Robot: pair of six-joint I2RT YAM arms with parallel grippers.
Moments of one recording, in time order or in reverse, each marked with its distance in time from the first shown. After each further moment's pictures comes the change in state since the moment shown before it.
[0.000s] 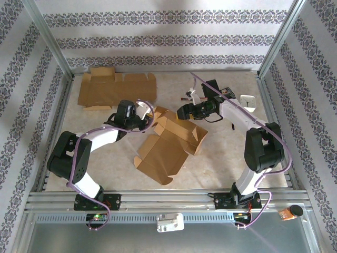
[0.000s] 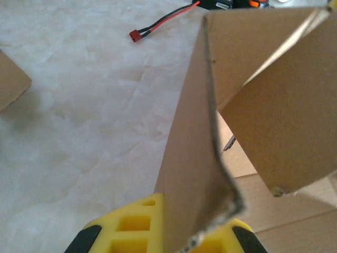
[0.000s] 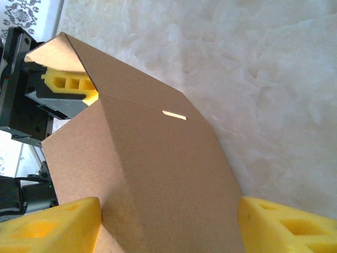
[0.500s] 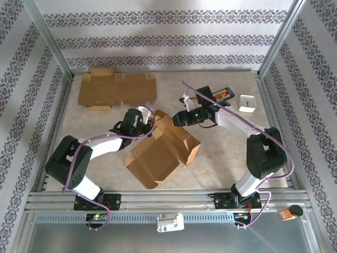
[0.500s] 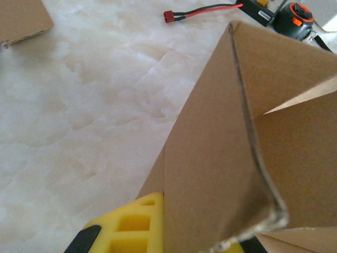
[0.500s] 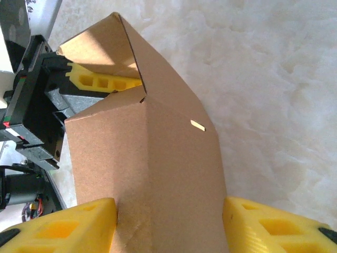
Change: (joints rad) left arm -0.138 -0.064 -0.113 0.072 -0.274 -0.322; right arm 0.101 -0.069 -0.112 0.119 0.074 0.016
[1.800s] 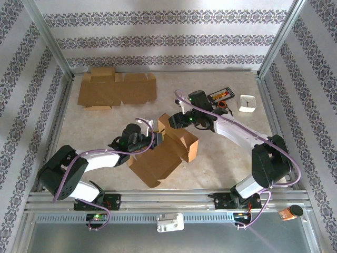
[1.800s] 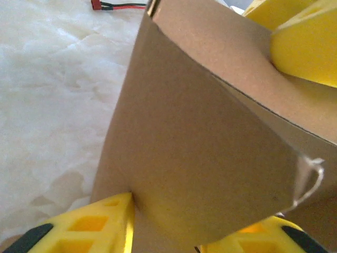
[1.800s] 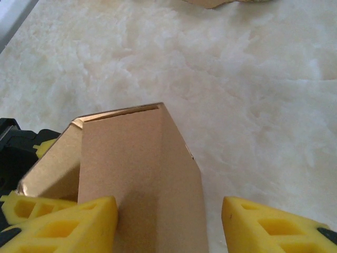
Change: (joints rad) left arm -0.119 -0.122 -0.243 0.281 0.070 -0.195; right arm 0.118 -0.092 -0.077 0.151 0.267 -0.027
